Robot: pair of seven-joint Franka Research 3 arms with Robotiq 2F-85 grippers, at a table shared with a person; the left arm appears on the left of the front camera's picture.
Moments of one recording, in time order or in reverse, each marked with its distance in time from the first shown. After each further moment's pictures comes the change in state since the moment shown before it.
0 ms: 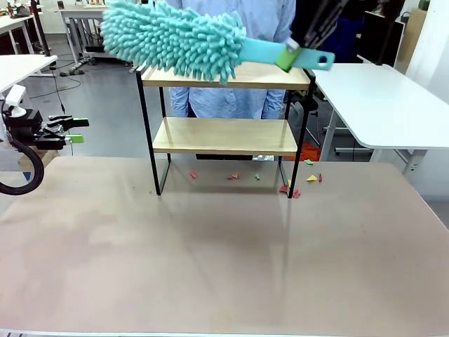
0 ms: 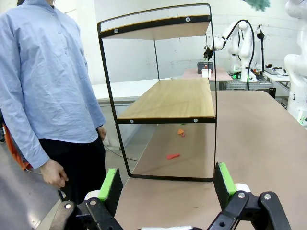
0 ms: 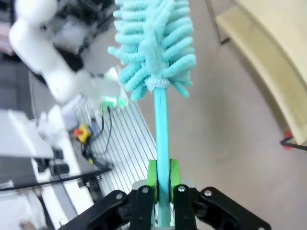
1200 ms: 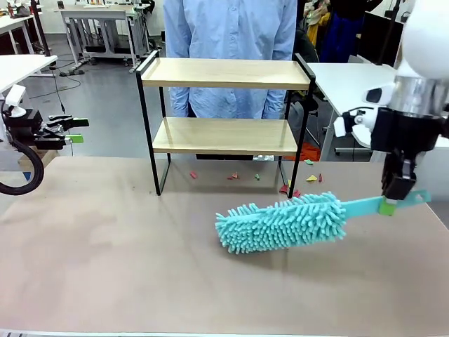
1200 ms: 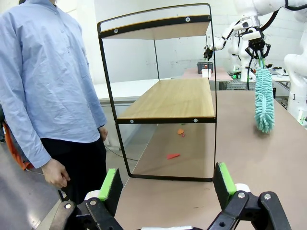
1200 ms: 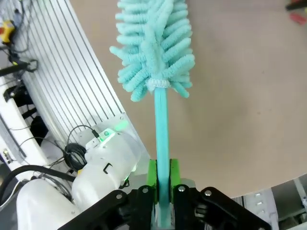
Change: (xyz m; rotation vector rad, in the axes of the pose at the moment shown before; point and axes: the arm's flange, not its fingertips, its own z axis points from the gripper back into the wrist) left arm 0.000 0.000 0.000 0.000 0.000 0.000; right arm -0.200 -0.100 -0.108 -0.178 0.506 0.038
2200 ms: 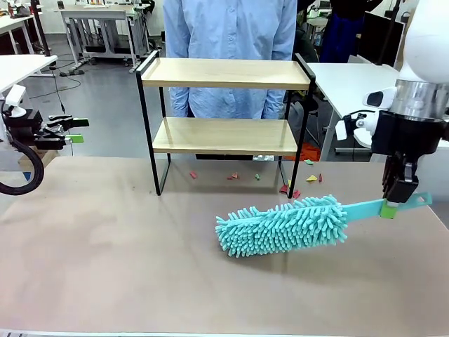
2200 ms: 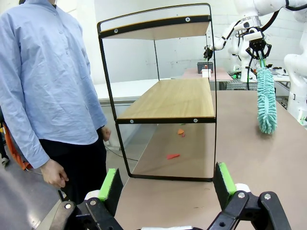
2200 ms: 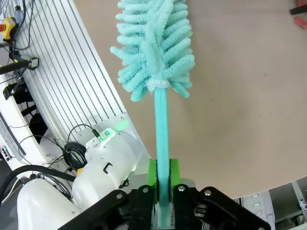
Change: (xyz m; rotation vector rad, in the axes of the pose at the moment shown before) left arm 0.000 0.000 0.000 0.000 0.000 0.000; right arm 0.008 0.006 -0.001 -0.001 0.008 0.024
